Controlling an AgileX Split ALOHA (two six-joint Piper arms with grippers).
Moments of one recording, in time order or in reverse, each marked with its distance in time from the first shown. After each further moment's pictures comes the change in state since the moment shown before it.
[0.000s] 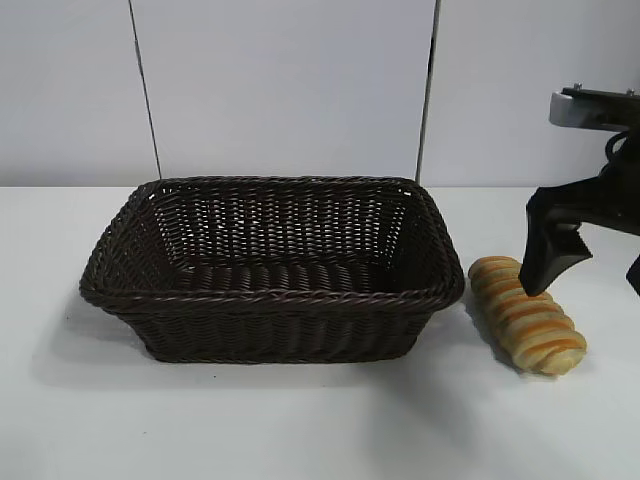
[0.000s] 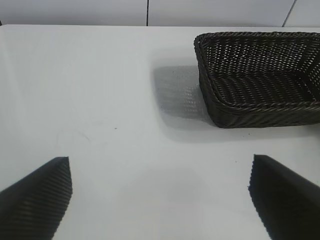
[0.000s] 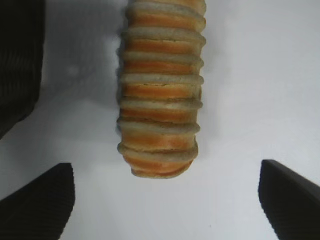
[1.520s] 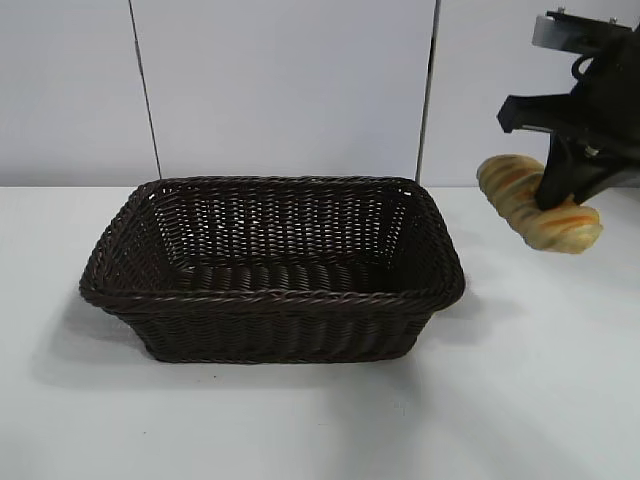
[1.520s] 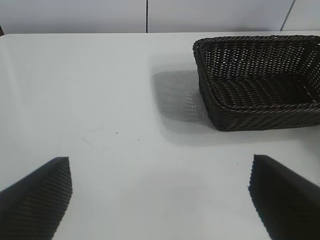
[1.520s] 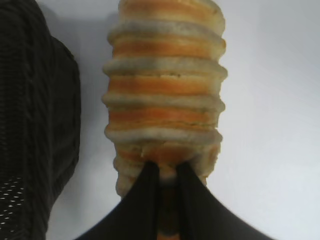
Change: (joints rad) left arm 0.000 0.000 0.000 0.000 0.000 0.001; right arm 0.047 -0.061 -0.368 0.030 0.377 0.084
